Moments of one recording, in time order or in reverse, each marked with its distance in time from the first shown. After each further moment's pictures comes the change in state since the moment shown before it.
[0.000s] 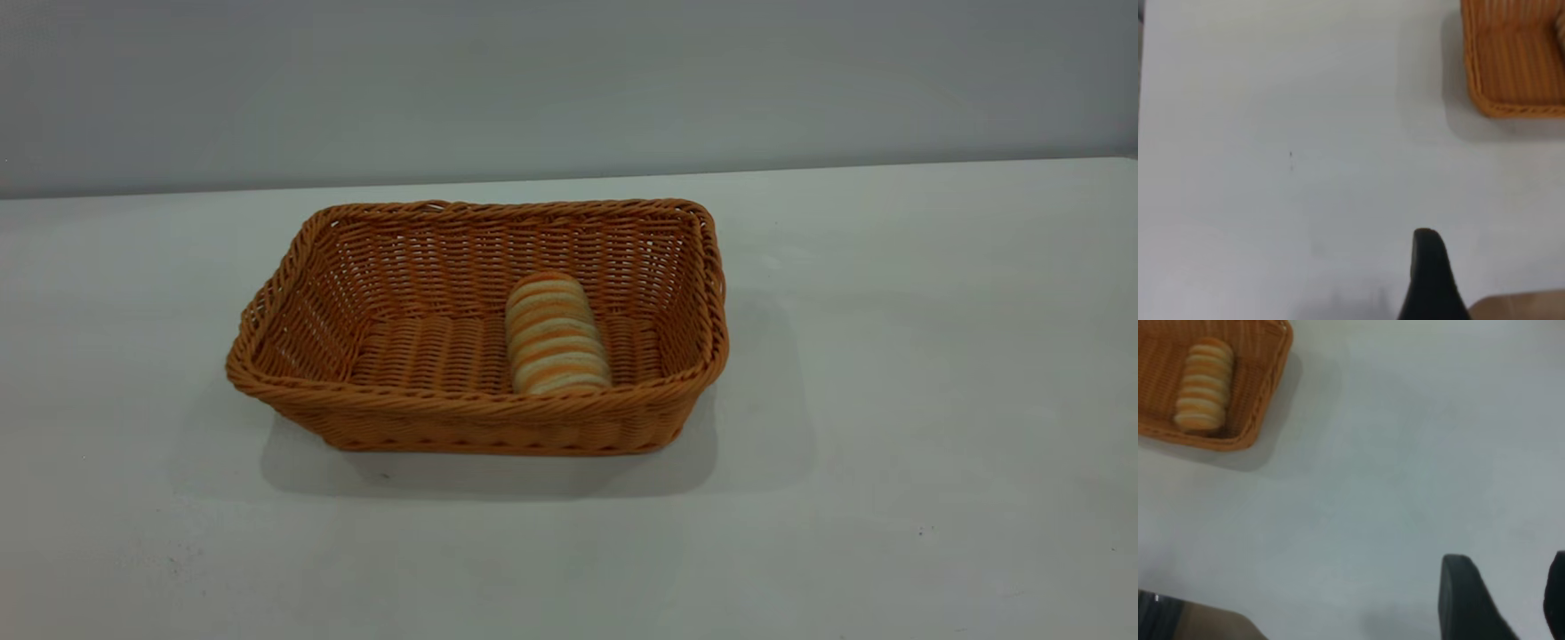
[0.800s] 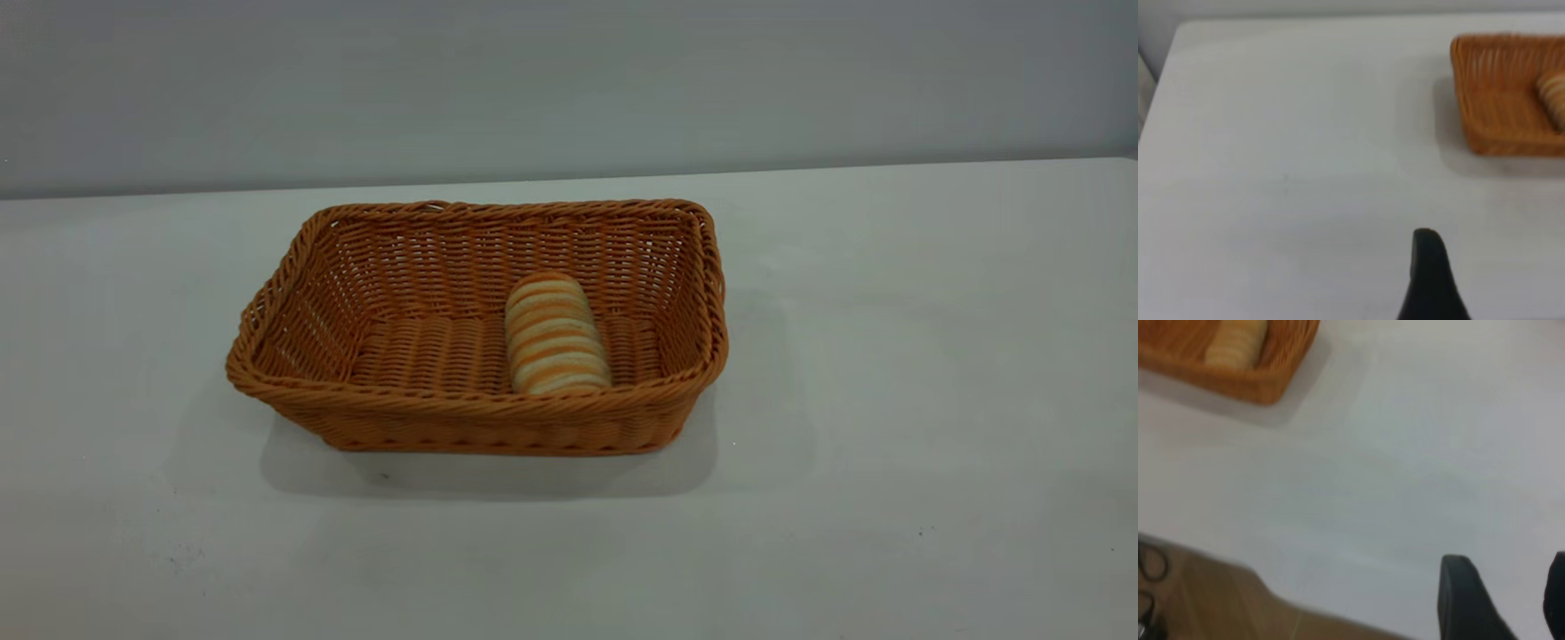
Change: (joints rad) left arm 0.000 -0.604 0.350 0.007 0.001 -0.019; right arm 0.024 -0.768 0.601 0.032 0.000 -0.037
